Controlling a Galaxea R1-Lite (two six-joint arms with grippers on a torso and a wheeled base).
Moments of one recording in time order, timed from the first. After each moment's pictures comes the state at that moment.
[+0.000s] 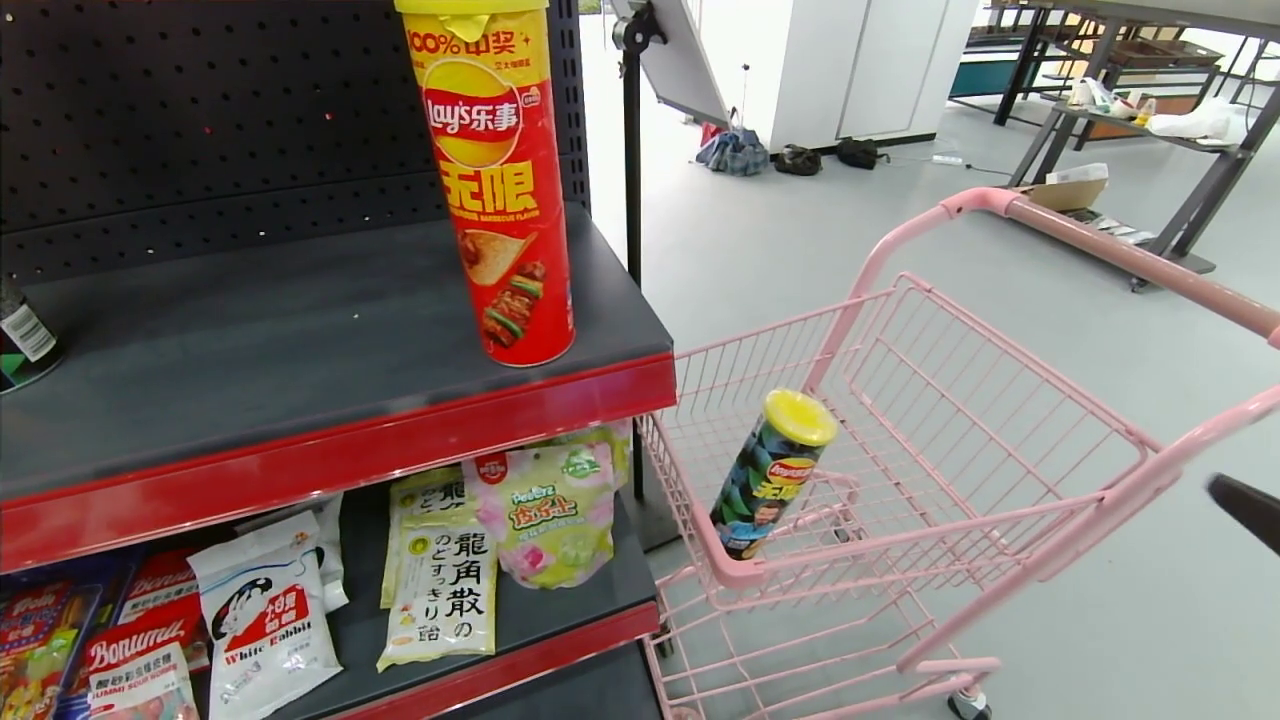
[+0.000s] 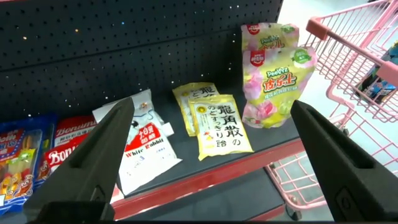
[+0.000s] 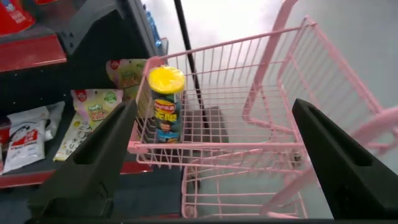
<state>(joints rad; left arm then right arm) 0.00 0.00 0.00 0.00 -0.03 0.00 0.12 0.78 -0.38 -0.35 0.18 0.09</state>
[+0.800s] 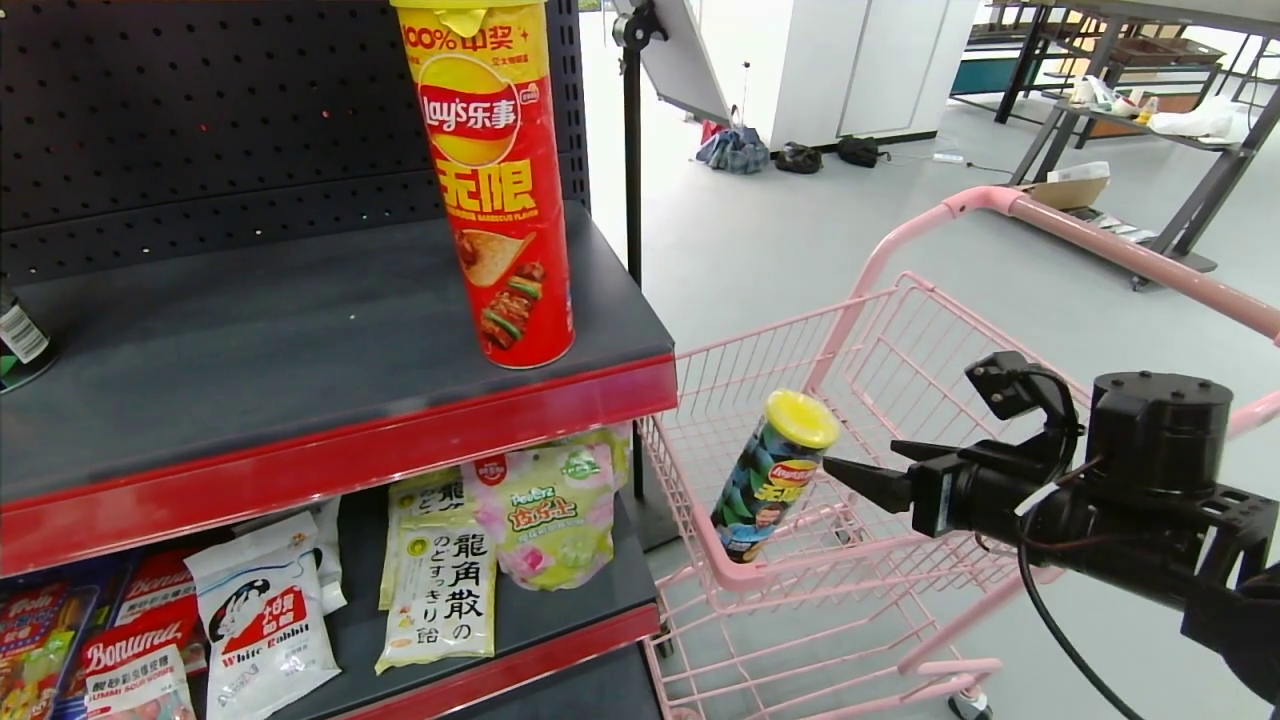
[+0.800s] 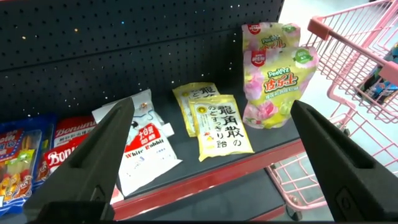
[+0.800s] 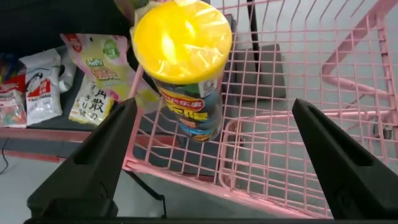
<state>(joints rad) 0.00 0.00 0.00 0.00 -0.03 0.00 0.31 1.70 -0.44 -0.92 0.24 0.14</state>
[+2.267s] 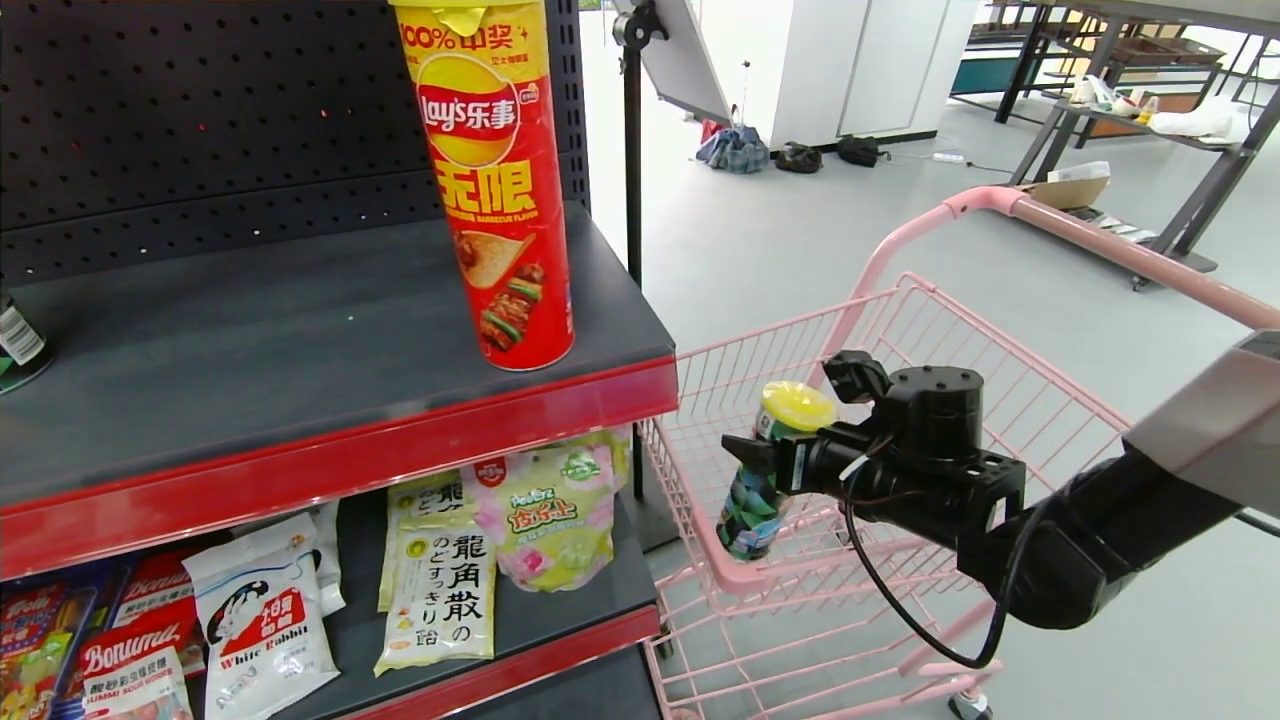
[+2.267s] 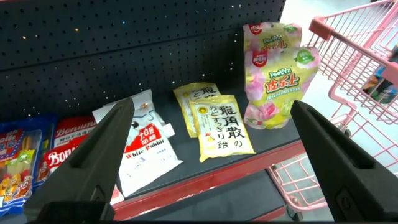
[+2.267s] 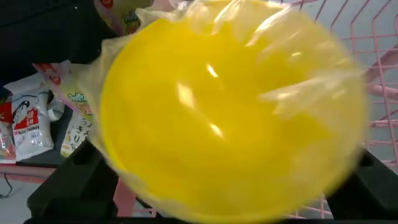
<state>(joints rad) 0.00 0.00 0.00 0.00 -0.03 0.00 0.45 2.06 -0.72 -1.00 0.09 0.25</state>
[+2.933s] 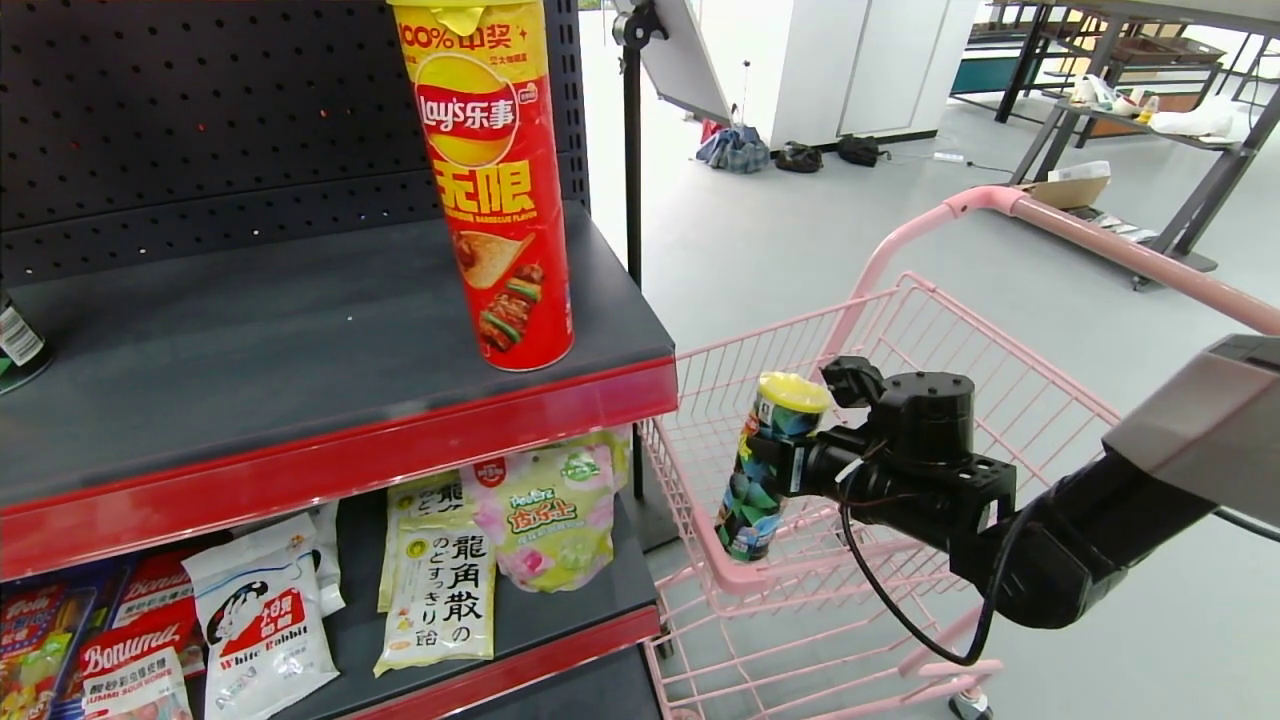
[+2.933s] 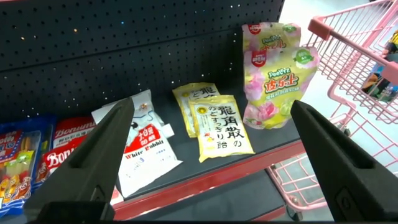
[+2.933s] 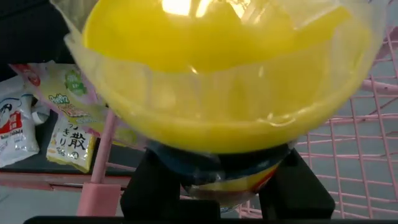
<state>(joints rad) 0.00 0.00 0.00 0.00 -0.03 0.00 0.44 2.08 -0.73 -1.01 0.06 0.24</state>
